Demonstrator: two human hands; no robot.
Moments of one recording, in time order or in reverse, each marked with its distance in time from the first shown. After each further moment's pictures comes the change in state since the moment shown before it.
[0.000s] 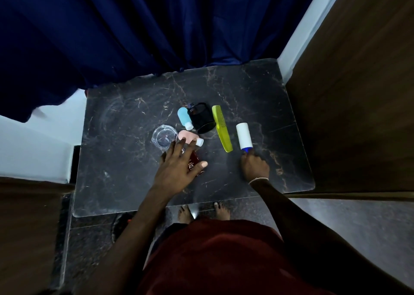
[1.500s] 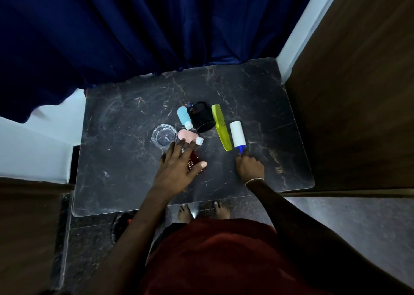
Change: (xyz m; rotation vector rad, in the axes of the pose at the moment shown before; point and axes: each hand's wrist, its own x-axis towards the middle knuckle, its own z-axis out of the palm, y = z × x) left_hand -0.004 -0.003 0.004 -0.006 -0.004 -0.007; right_hand -0.009 -0.011 0.005 0.009 -0.036 -0.040
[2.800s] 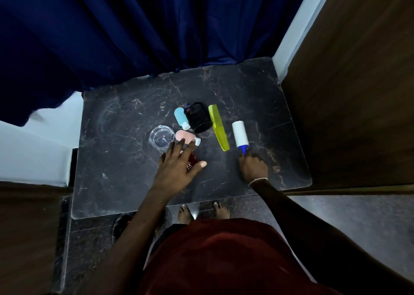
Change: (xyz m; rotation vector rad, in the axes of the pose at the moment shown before) left_hand 0.003 0.008 0.002 -0.012 0.003 0.007; right_hand 0.000 0.020 -0.010 -0.012 -0.038 0.006
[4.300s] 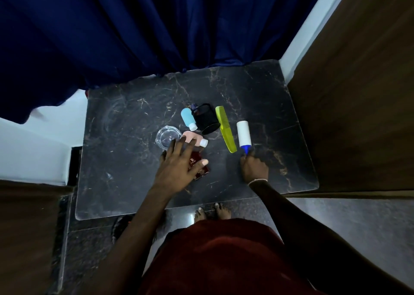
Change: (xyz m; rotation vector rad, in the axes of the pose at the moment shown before) left_hand 0.003 -0.027 -0.015 0.025 0.015 0.010; right_hand 0.000 -0.033 0.008 0.021 0.037 0.068
